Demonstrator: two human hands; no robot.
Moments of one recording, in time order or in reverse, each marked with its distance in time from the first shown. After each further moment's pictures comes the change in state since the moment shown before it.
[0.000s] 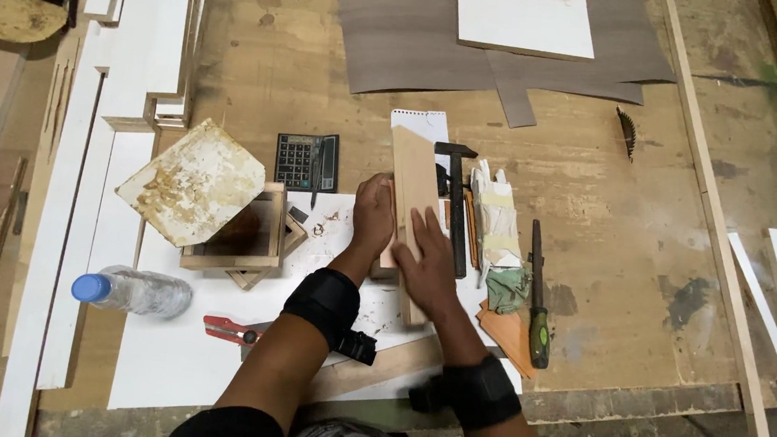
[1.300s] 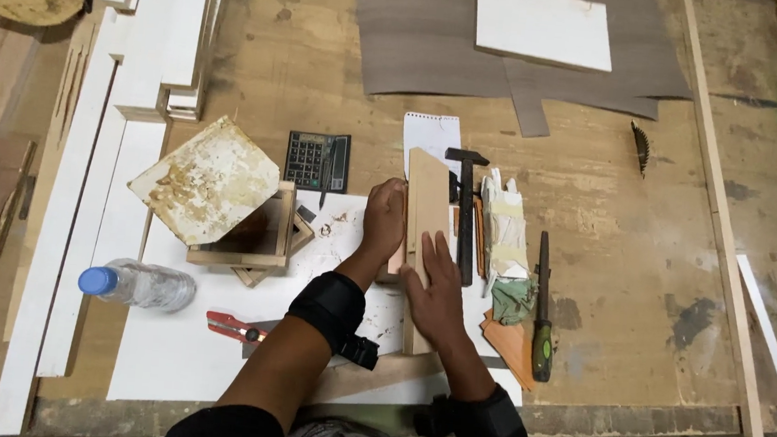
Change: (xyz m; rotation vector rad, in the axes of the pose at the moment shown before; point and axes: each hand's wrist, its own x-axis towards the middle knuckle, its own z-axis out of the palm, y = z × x) left_hand 0.000 -0.002 0.000 0.088 0.007 0.064; right_hand -0.028 -0.005 -0.002 -0.026 -0.043 0.019
